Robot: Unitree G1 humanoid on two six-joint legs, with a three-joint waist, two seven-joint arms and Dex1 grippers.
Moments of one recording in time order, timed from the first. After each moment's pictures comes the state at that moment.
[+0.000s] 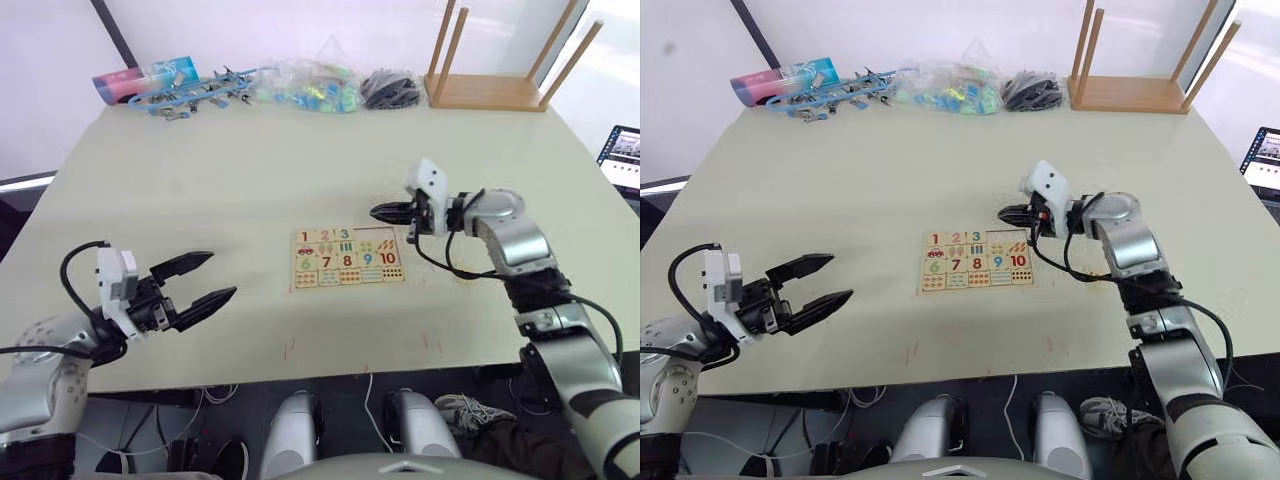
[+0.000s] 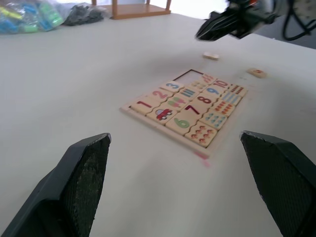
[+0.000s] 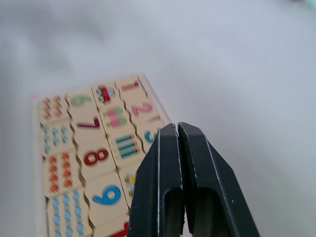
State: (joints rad) left arm 0.10 0.75 0.41 -0.06 -0.63 0.20 -1.17; right arm -0.72 -0.38 0.09 0.26 0.15 0.30 1.10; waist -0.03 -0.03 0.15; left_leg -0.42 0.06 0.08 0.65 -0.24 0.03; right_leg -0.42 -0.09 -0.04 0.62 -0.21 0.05
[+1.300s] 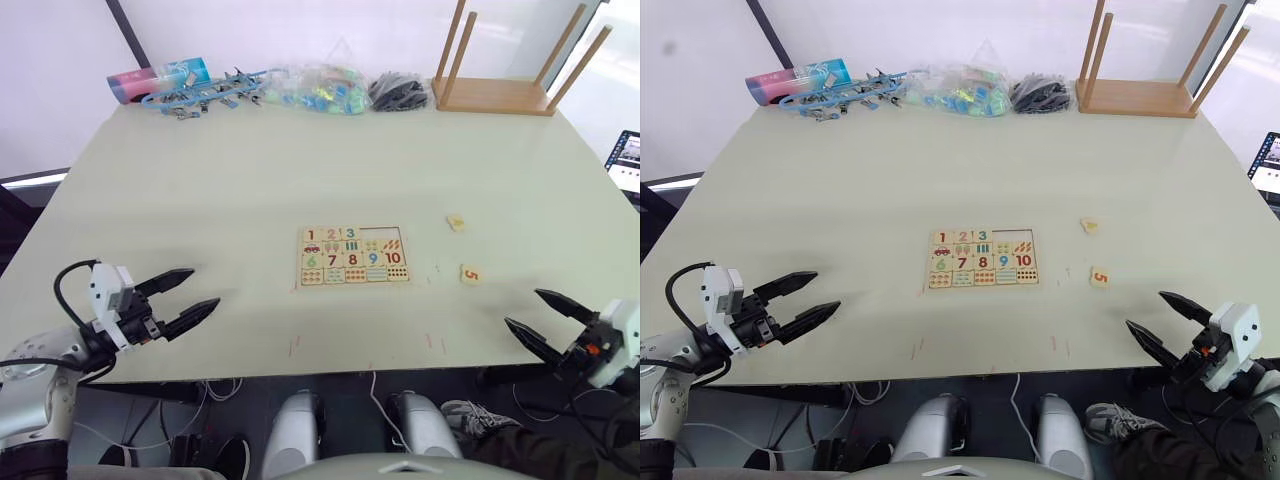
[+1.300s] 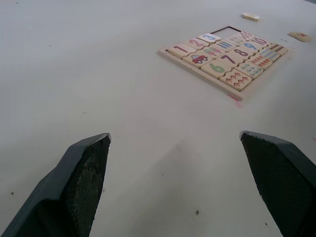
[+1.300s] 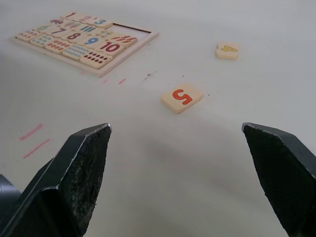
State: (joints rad) left arm 0.15 0.76 0.44 0.09 -0.55 0.14 -1.21; right arm 0.40 -0.53 -0.46 -0.17 0.52 0.05 1.02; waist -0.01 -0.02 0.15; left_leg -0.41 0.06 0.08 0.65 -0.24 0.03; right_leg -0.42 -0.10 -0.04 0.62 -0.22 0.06
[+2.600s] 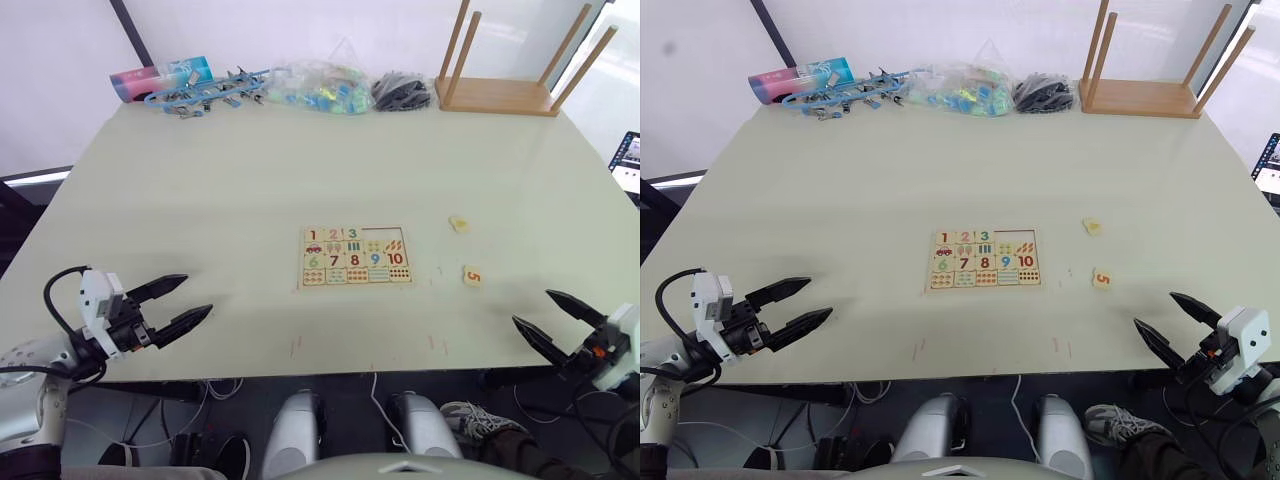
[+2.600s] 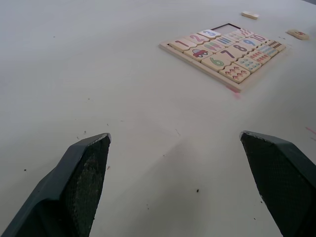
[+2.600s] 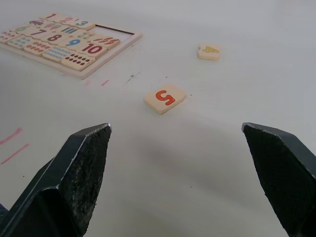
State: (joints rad) left arm 0.14 0.76 0.46 0.14 -0.55 0.12 -1.25; right arm 0.39 -0.53 -0.46 -0.18 0.52 0.03 0.95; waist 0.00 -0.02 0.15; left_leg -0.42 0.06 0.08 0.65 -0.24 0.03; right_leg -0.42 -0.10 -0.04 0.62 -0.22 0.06
